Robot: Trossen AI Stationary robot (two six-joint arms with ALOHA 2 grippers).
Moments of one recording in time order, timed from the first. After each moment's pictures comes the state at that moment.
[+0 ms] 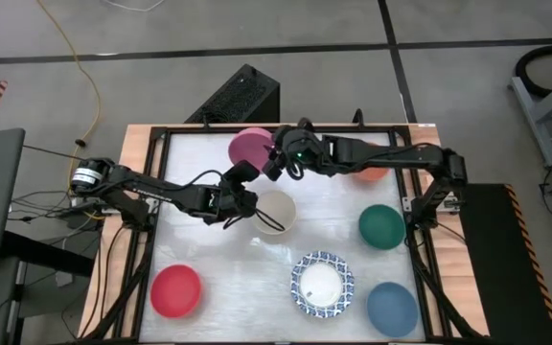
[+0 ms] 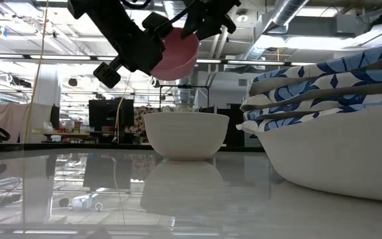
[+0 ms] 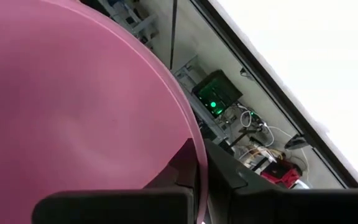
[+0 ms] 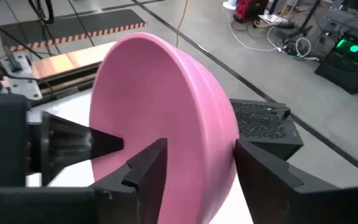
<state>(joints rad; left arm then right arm) -0.09 1.54 0.98 -0.21 -1.24 1.40 -0.11 1.67 1.61 -0.42 0.53 0.18</state>
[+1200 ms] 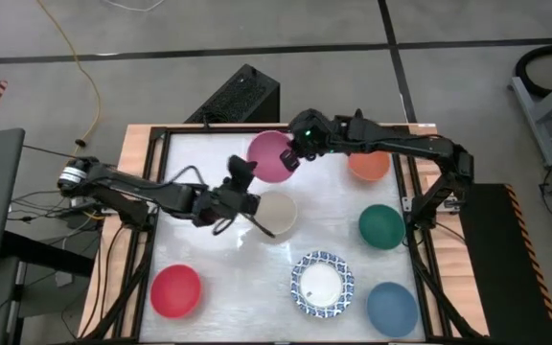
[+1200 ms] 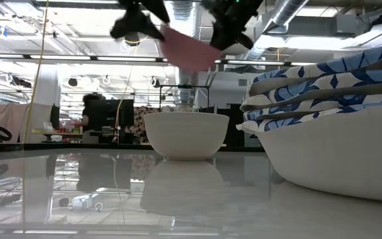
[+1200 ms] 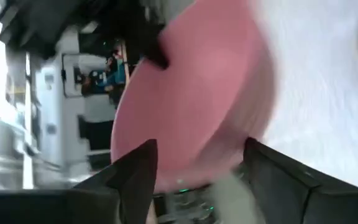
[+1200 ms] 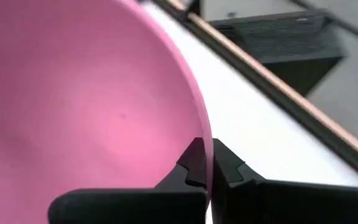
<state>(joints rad) -0.18 1.40 1.13 -0.20 -1.07 1.06 -0.25 1.60 1.60 -0.74 0.17 0.38</state>
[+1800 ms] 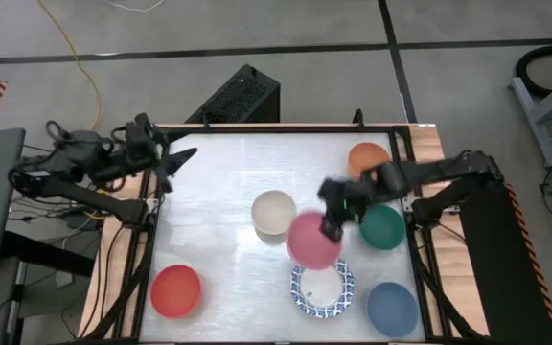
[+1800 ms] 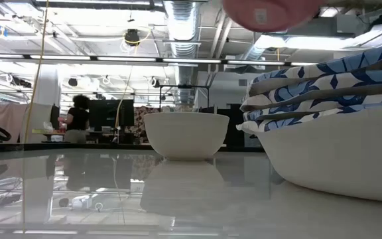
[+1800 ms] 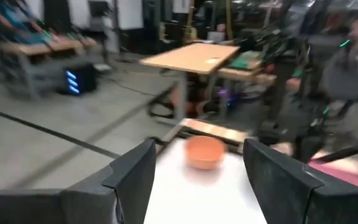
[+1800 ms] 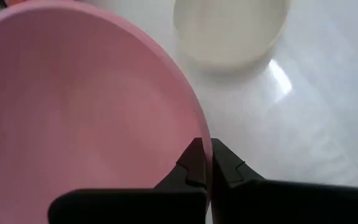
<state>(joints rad) -0.14 0.77 1.22 -0.43 -0.58 -0.06 0.21 1.38 1.45 -1.06 0.06 0.79</state>
